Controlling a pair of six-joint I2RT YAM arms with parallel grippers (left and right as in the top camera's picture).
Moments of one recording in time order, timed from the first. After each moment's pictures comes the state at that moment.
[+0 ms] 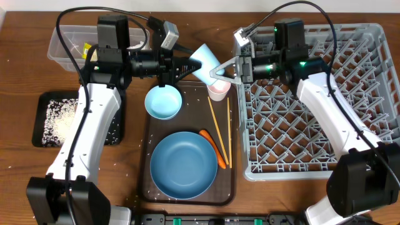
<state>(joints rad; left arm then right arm) -0.10 1.59 1.38 -0.43 1.24 0.30 0.25 1.76 1.42 -0.45 -1.18 0.30</state>
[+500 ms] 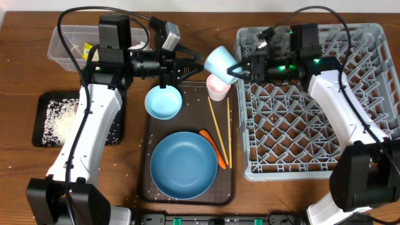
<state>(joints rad) -0.11 1.58 1.38 -0.42 1.28 0.30 0.14 1.78 1.41 -0.59 -1.01 0.28</state>
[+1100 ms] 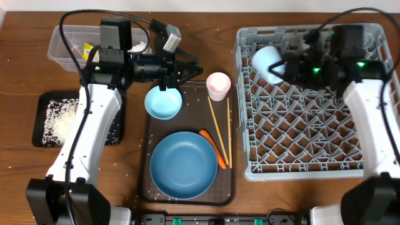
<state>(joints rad) -0.11 1.58 1.38 -0.55 1.20 0.30 -0.03 1.61 1.47 -0.89 -0.55 0.27</state>
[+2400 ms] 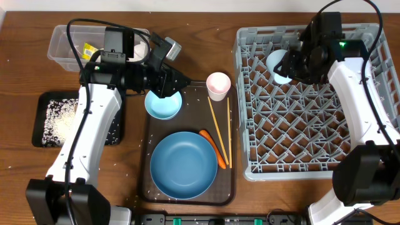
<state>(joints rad) -0.11 1.58 1.39 -0.81 0.83 0.30 0.05 1.81 1.62 -1.01 -0.21 0.33</state>
